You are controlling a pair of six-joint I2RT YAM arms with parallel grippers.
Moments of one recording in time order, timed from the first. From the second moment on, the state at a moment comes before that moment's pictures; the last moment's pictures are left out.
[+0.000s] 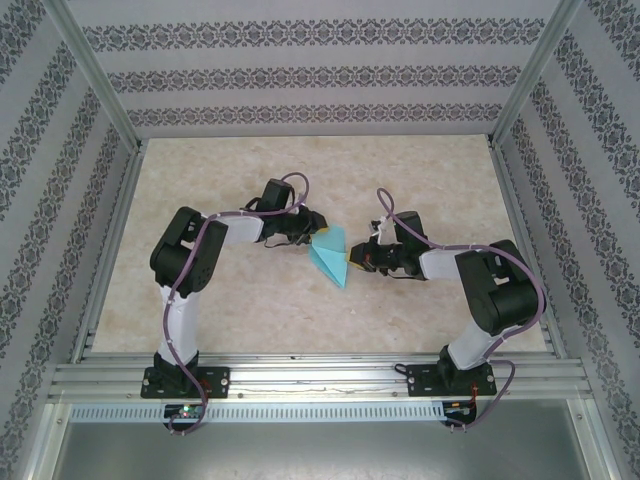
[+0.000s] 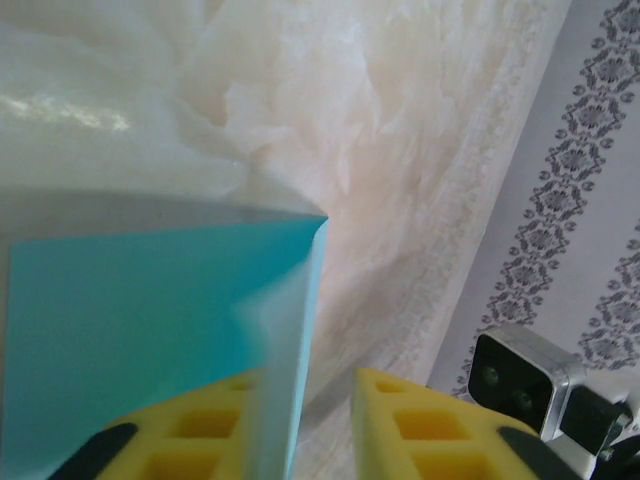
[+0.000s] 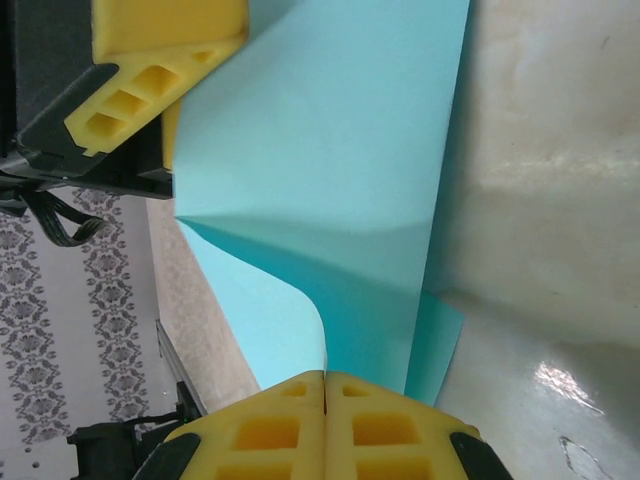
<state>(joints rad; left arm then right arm) -0.41 2.08 1.22 0.08 0.71 -1.09 0.29 1.67 0.62 0.24 -0.83 0.80</state>
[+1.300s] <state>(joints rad) -0.47 1.75 0.91 0.06 0.22 -1.19 0.71 1.18 0.45 0.20 0.24 0.28</state>
